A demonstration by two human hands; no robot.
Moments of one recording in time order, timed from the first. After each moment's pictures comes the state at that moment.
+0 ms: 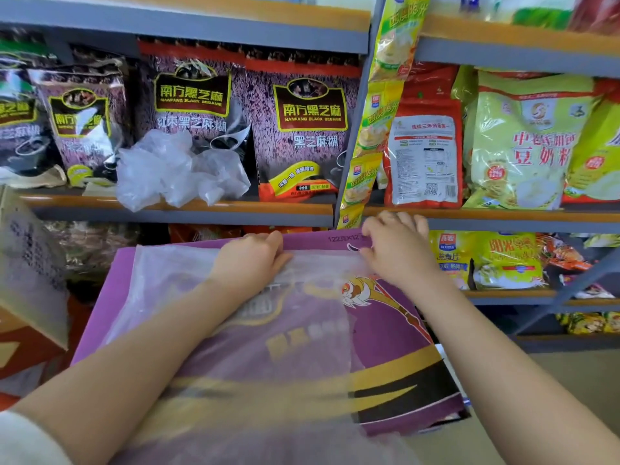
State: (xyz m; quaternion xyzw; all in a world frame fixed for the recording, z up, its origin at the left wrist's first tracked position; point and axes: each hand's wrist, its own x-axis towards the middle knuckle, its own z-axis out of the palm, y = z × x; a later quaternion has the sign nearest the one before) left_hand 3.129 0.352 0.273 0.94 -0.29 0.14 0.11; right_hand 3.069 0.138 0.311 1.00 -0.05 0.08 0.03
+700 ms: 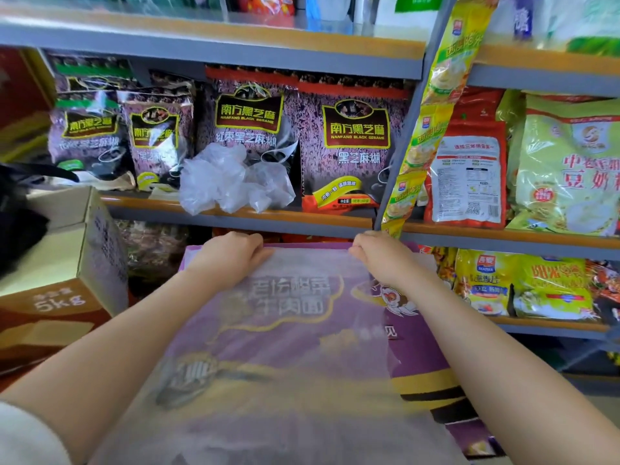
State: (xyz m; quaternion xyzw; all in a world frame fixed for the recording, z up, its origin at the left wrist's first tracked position) left_hand 3.142 0.448 0.296 0.97 -0.22 0.05 0.05; right_hand 3.116 0.191 0.293 1.00 0.06 -0.01 -0.05
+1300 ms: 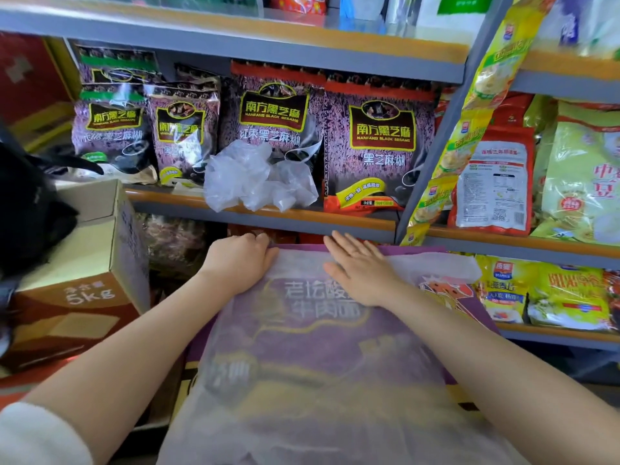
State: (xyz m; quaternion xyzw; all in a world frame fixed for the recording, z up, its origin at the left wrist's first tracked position) left_hand 3.146 0.483 0.279 0.97 -0.19 0.11 0.00; right_hand 3.115 0.262 0.274 0.99 0.11 -0.10 -0.04
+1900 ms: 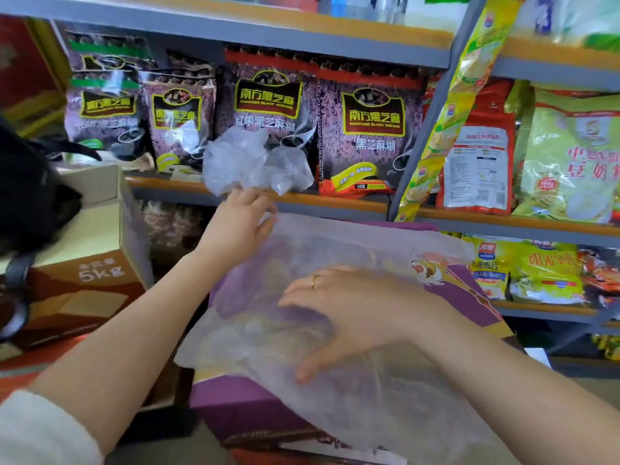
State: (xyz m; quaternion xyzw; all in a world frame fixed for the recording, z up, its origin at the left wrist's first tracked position) left_hand 3.126 0.504 0.295 0.91 -0.29 0.22 0.21; right_hand 2.989 0.329 0.359 0.93 0.33 -0.14 -0.03
